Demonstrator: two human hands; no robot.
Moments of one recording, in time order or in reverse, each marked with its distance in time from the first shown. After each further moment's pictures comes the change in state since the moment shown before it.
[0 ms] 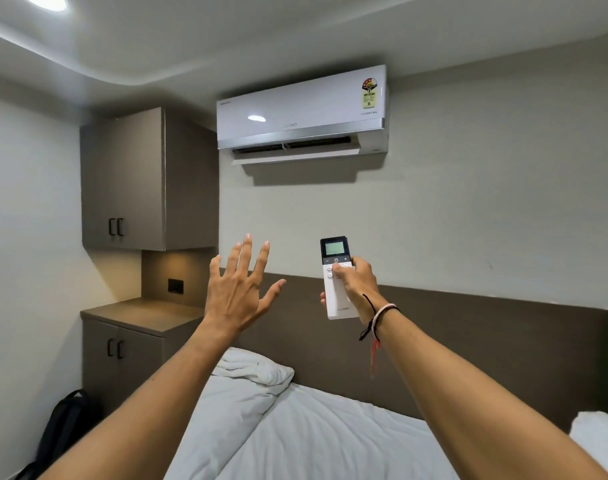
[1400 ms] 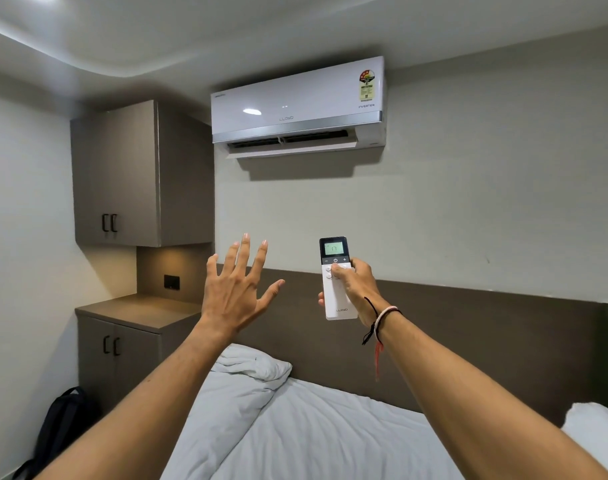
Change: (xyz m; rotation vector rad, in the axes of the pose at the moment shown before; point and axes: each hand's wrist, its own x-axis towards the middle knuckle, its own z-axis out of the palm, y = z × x) left_hand 0.002 -0.002 0.008 0.017 -0.003 0.011; right_hand 0.006 0.011 -0.001 0.030 -0.043 0.022
